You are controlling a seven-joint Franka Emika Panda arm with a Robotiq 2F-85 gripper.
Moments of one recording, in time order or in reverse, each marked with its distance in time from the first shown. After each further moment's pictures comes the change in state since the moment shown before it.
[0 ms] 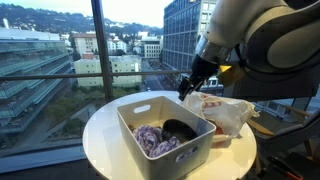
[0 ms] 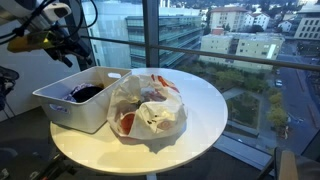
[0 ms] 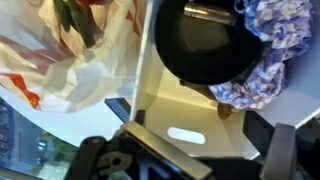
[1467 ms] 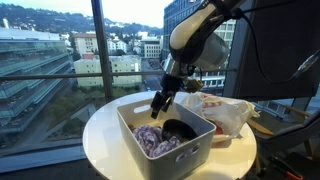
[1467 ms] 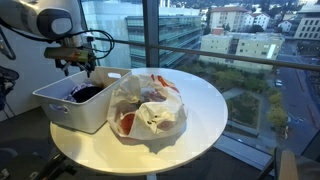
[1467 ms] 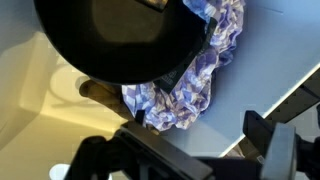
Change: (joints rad) arm 0.079 0.470 -0.038 0.340 0.836 -0.054 -0.950
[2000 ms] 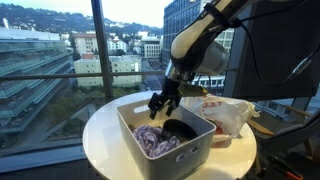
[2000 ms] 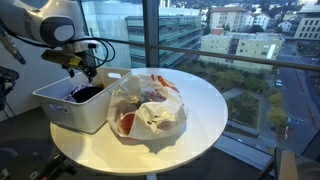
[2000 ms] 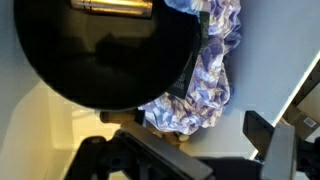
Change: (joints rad) arm -0.100 0.034 0.094 -0.023 -0.005 0.083 0.329
